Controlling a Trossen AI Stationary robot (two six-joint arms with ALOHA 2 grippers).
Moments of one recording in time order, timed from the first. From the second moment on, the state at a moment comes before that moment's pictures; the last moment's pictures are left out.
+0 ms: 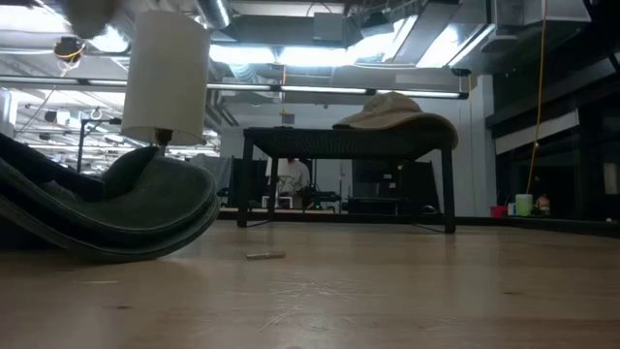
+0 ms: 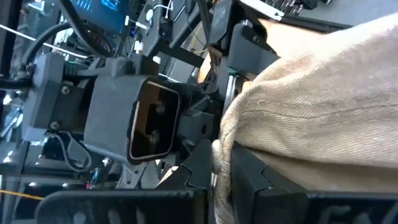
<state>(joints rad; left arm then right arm) -0.74 1.34 1.40 -0.59 -0.72 0.71 0.30 1.96 1.74 0.05 -0.18 0.02</state>
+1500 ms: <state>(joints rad) -0.73 1.34 1.40 -0.61 -0.67 0.59 0.29 1.95 1.74 -0.08 -0.10 0.12</state>
